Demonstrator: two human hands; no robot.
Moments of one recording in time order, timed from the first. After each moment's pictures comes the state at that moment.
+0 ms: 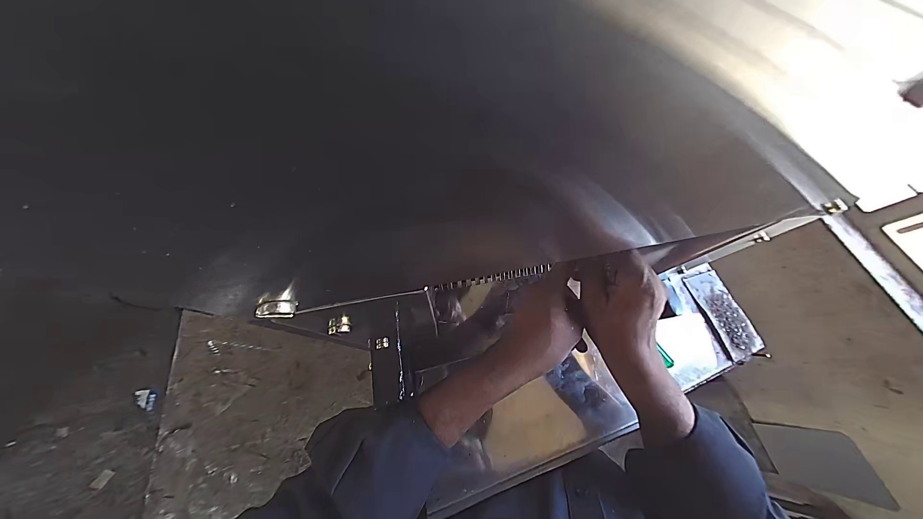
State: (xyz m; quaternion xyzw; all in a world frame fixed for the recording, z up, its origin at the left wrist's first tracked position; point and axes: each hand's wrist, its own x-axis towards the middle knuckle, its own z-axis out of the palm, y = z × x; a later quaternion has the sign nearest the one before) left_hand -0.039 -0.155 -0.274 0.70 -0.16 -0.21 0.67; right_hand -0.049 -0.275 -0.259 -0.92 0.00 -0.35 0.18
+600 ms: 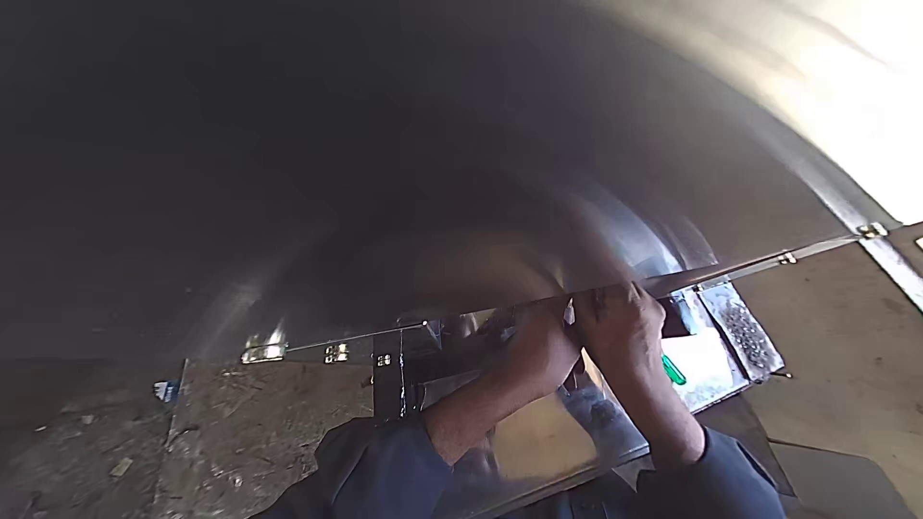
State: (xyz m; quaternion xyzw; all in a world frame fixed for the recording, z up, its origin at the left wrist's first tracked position) left_hand -0.041 -0.150 -0.271 0.68 -0.12 -0.29 0.67; right_hand -0.049 -0.278 -0.268 -0.94 -0.04 -0.32 0.12
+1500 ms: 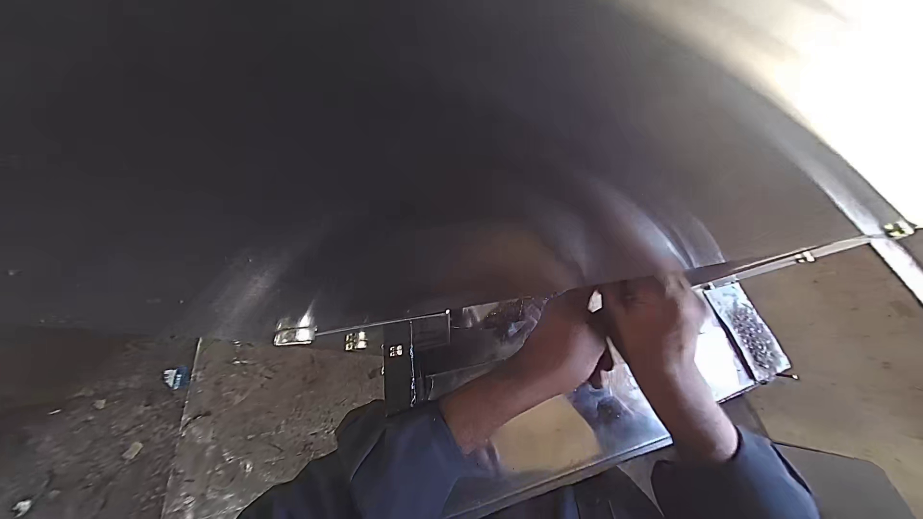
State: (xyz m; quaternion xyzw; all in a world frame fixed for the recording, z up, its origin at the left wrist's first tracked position) left_hand -0.045 -0.156 -0.262 0.61 -0.12 -0.28 0.73; right_hand -0.050 -0.282 -0.253 -0.94 -0.04 -0.34 0.08
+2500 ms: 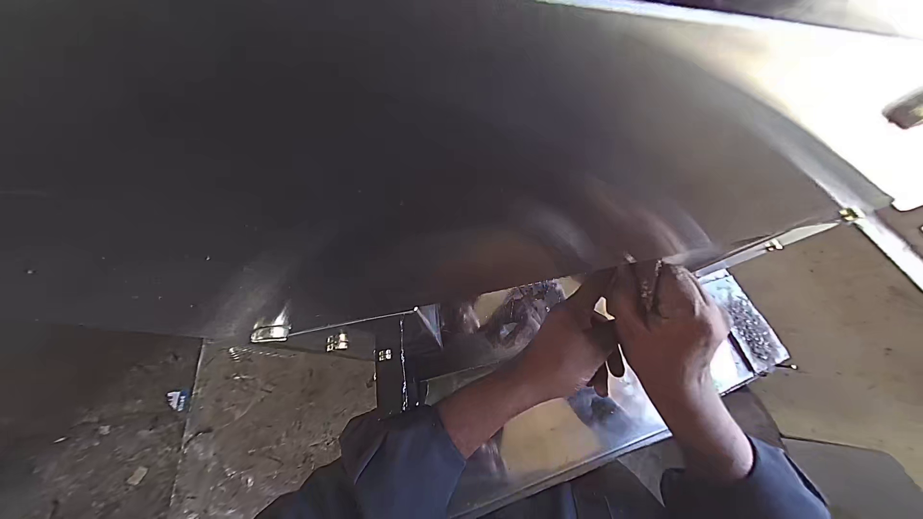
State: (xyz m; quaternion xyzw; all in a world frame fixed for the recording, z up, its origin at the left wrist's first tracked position) left_hand -0.053 -0.164 -0.261 0.54 -0.18 -0.30 0.77; right_hand -0.068 -0.298 -0.245 -0.91 -0.04 -0.39 0.15
